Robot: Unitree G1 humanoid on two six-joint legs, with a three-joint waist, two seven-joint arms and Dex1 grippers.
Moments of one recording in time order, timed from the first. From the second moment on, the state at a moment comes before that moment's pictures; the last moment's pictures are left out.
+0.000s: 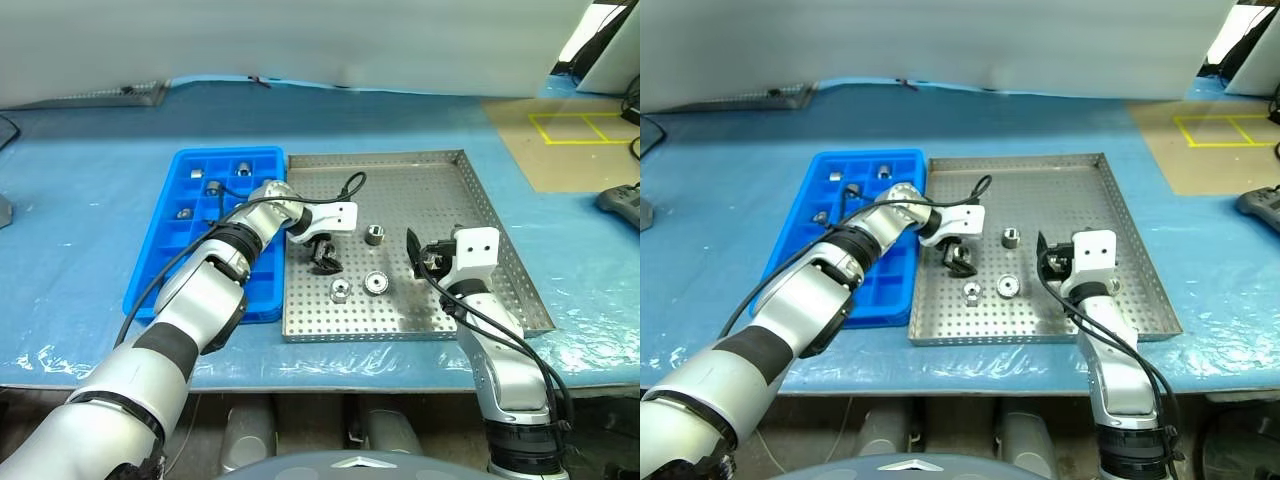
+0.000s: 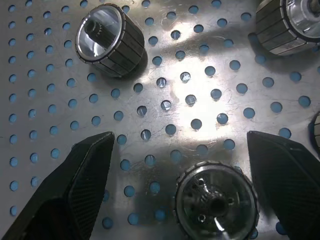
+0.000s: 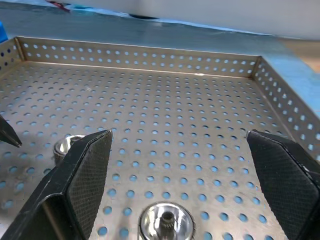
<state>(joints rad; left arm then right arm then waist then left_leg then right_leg) -1.20 0.13 -0.47 1.22 0.26 -0.21 -1.12 0.01 -0.19 -0.07 -0.39 0.07 0.38 0.07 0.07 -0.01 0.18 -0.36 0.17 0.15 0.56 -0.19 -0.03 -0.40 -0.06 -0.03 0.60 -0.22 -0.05</state>
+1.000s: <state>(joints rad) -1.20 0.17 -0.42 1.24 0.29 -0.19 -1.25 0.01 -0.18 -0.07 -0.39 0.03 0.38 0.05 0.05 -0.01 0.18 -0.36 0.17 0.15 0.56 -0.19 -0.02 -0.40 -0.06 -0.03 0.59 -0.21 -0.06</state>
